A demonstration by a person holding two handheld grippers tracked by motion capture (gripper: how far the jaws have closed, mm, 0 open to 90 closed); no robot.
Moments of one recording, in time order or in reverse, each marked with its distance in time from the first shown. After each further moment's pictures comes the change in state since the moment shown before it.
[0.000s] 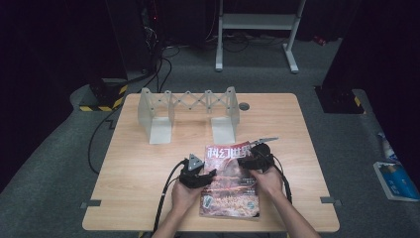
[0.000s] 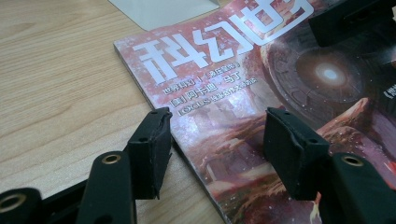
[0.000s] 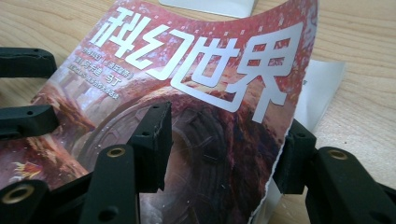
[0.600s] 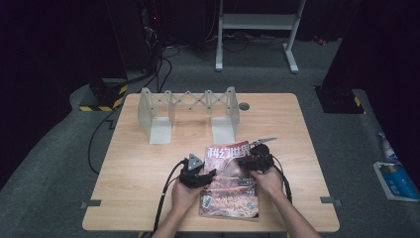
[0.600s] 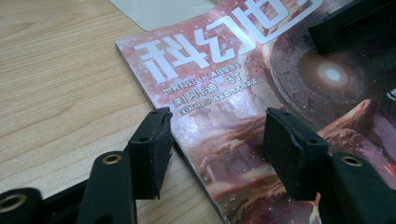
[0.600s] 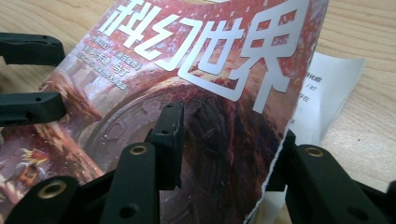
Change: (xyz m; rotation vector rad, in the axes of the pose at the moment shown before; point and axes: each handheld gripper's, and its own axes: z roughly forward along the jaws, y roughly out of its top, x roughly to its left) left arm 0.000 0.000 0.000 0.000 -0.007 -0.012; right arm 0.001 -0.001 0.001 0.029 0.028 -0.018
